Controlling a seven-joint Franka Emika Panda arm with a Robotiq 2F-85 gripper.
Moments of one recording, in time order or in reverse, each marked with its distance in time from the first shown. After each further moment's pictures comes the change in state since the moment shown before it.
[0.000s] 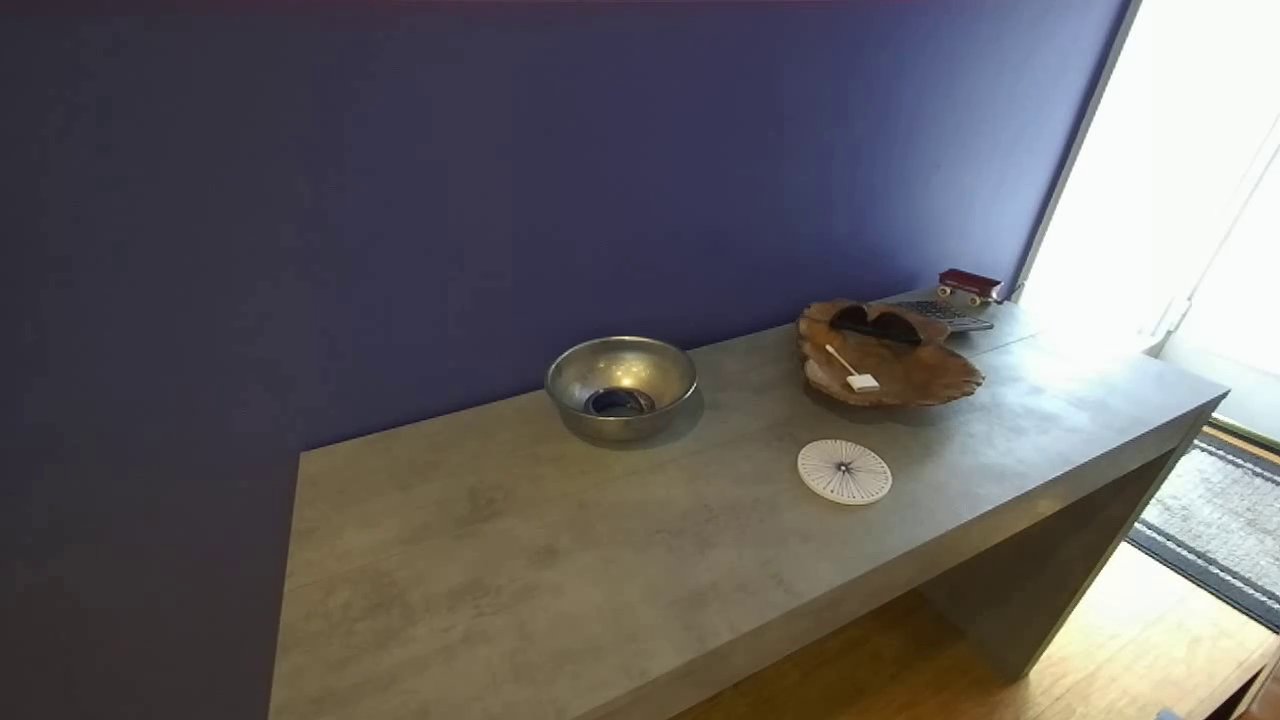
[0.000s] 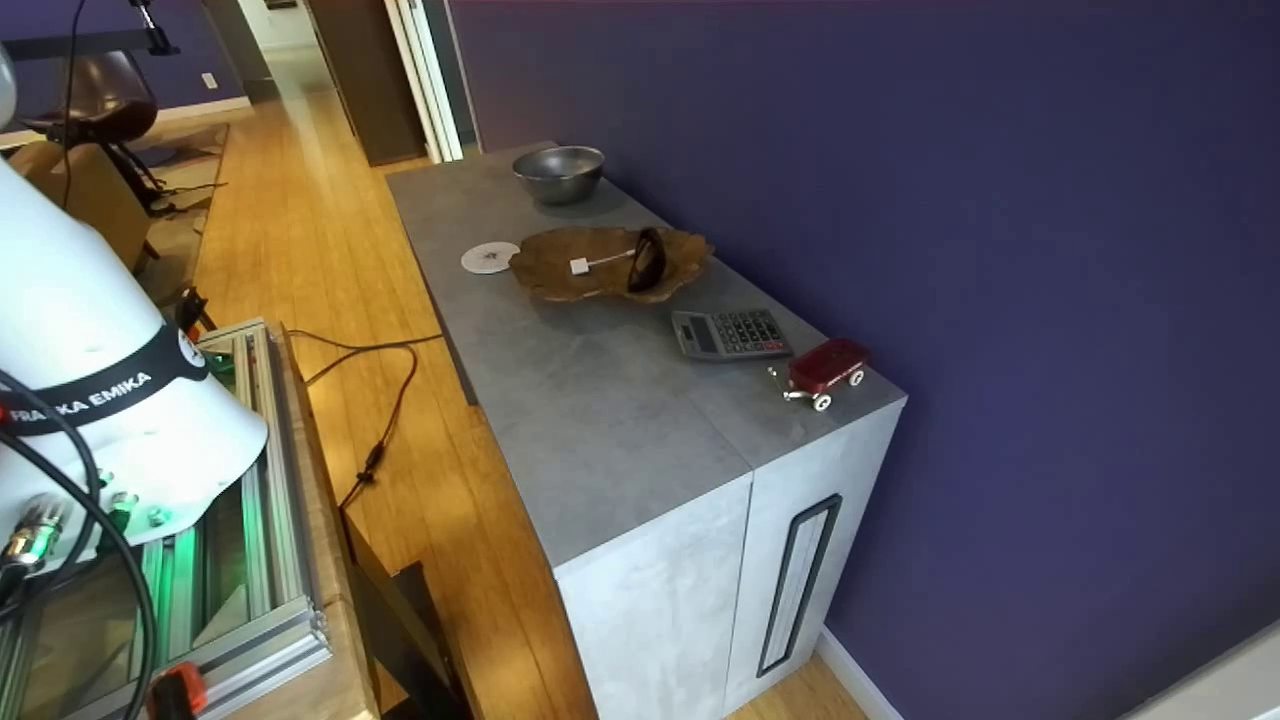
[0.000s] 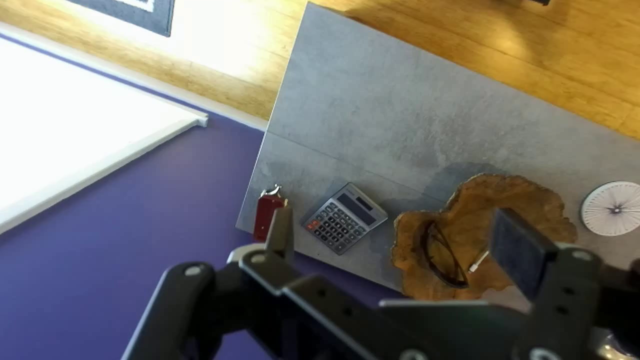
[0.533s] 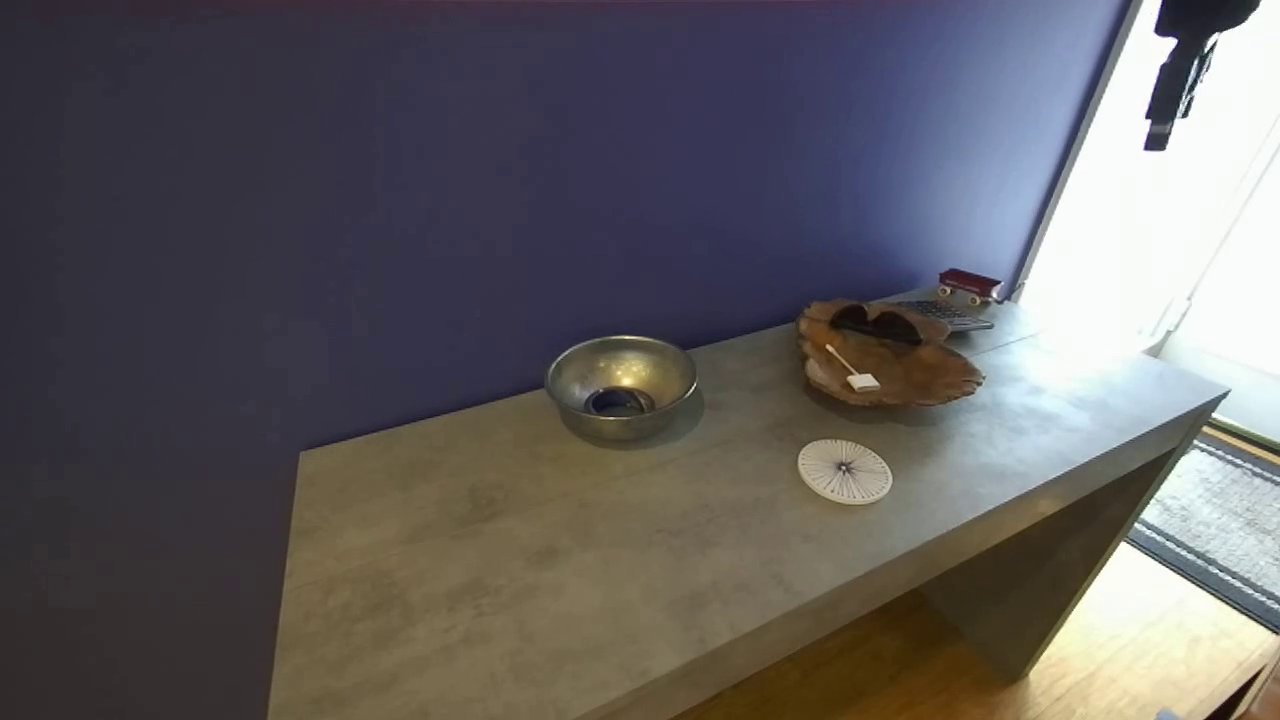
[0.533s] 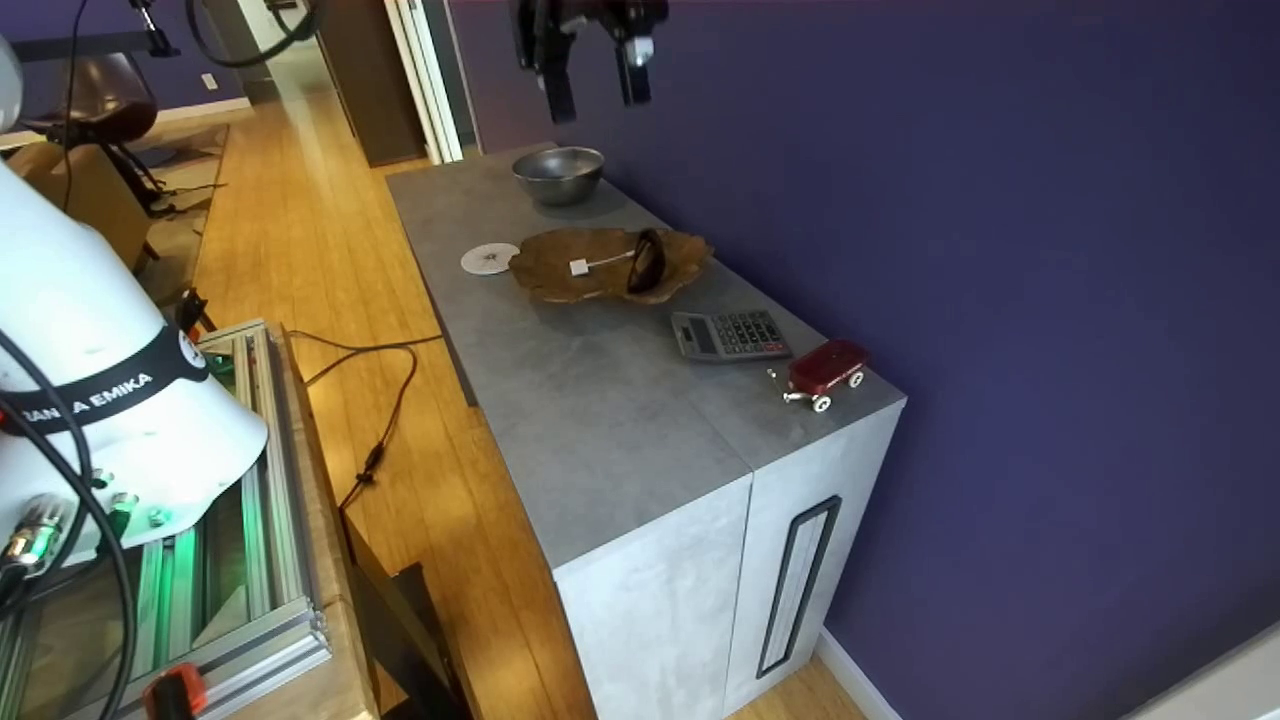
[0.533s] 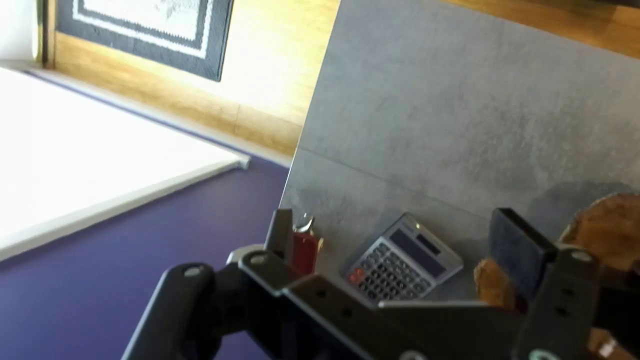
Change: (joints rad) arm -0.033 0.460 0.096 -0.043 -0.154 0.346 0.269
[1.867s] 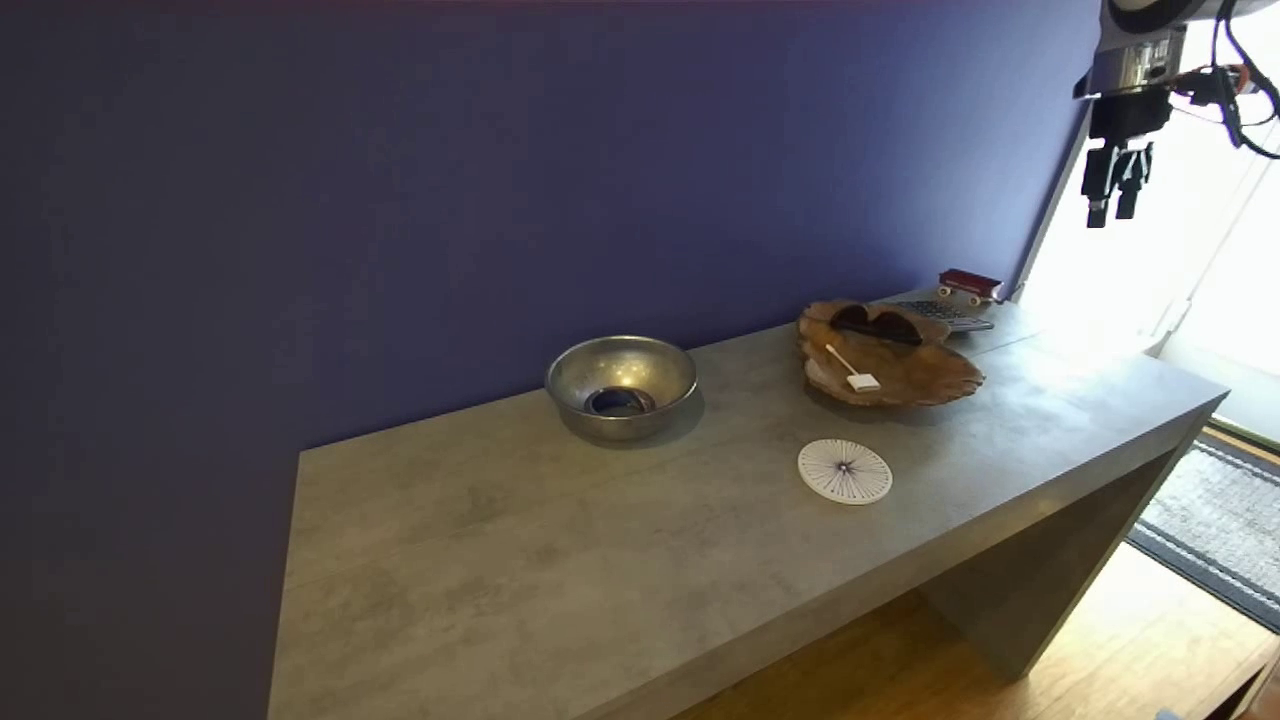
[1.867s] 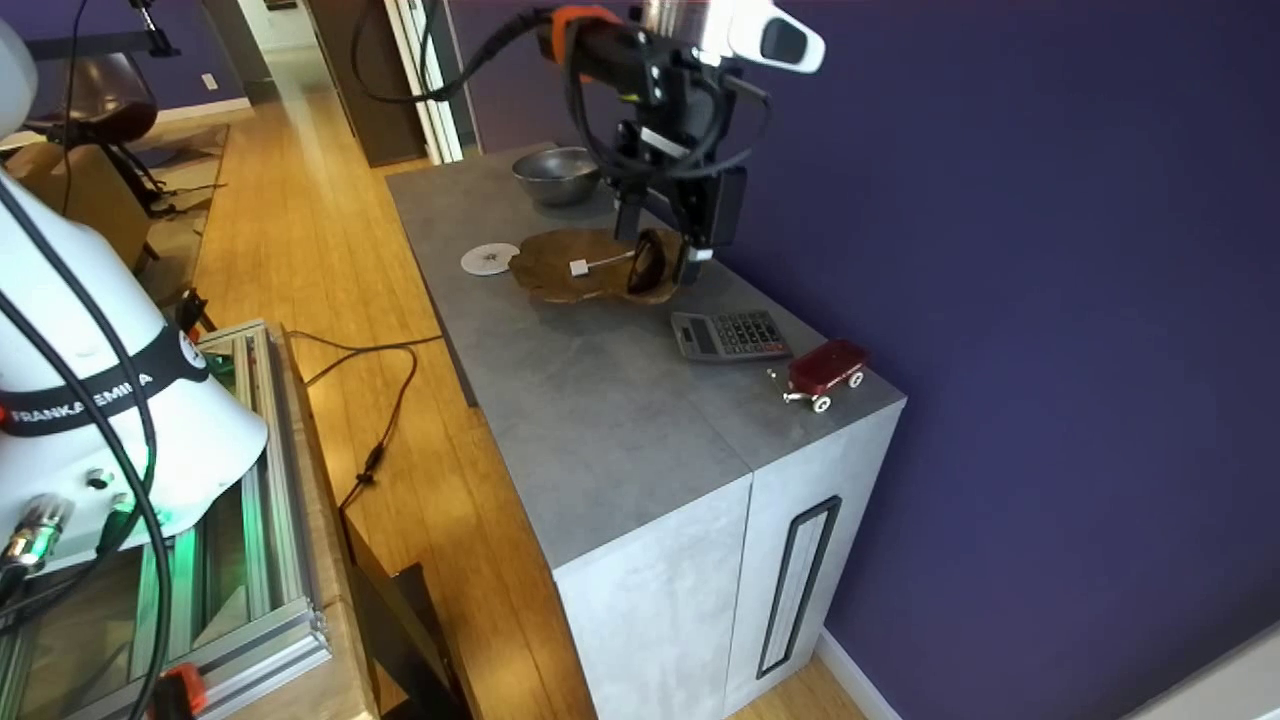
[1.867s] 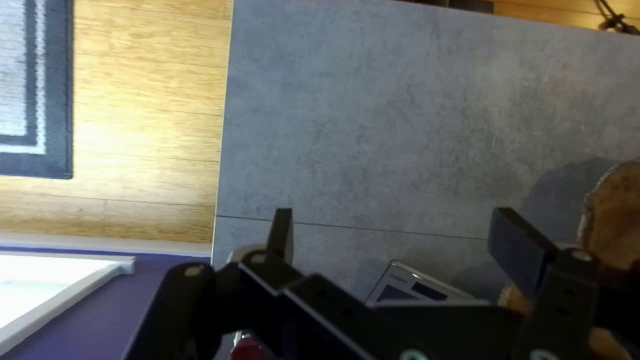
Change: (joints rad) arm -0.093 0.468 -0.099 0.246 0.379 -0.006 -0.218
